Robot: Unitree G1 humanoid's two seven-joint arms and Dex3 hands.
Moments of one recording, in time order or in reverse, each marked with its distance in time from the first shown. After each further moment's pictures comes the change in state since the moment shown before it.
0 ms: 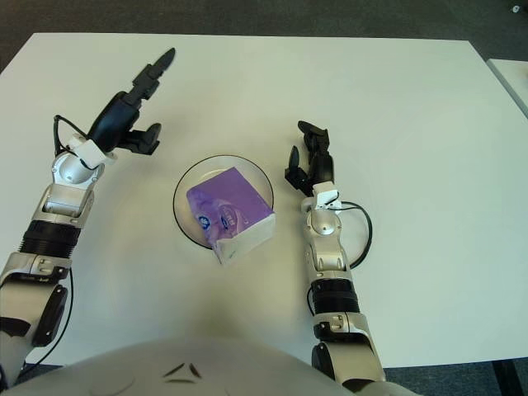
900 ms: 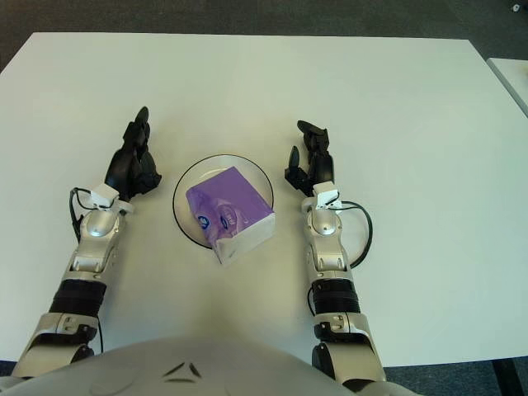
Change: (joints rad) left arm 0.350 -0.243 0.046 -0.049 0.024 0.223 0.231; right arm 0.008 -0.003 -0.004 -0.003 -0.001 0.000 0.008
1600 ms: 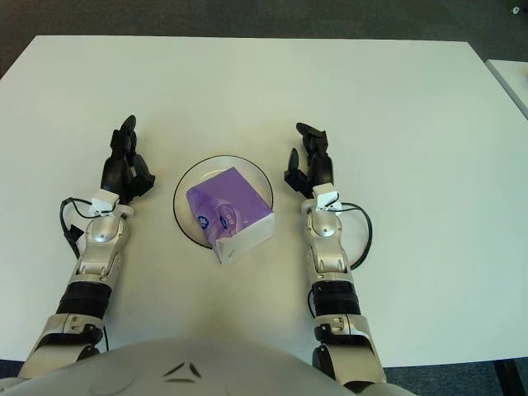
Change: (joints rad) left arm -0.031 -0.016 0.038 0.112 0.019 -0.080 0.112; right arm 0.008 0.000 0.002 0.001 0.000 0.000 0.007
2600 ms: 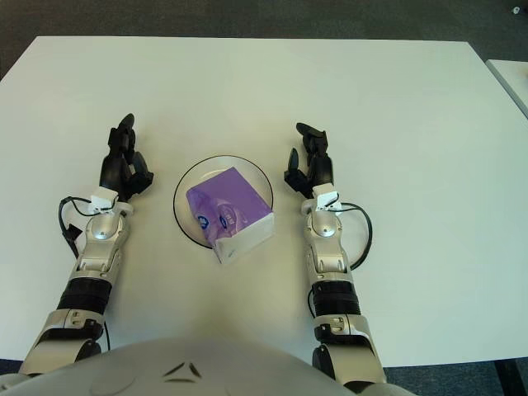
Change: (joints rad) left arm -0.007 0.001 0.007 0.025 0.002 -0.011 0.011; right arm 0.000 0.000 0.001 0.000 -0.001 0.000 0.000
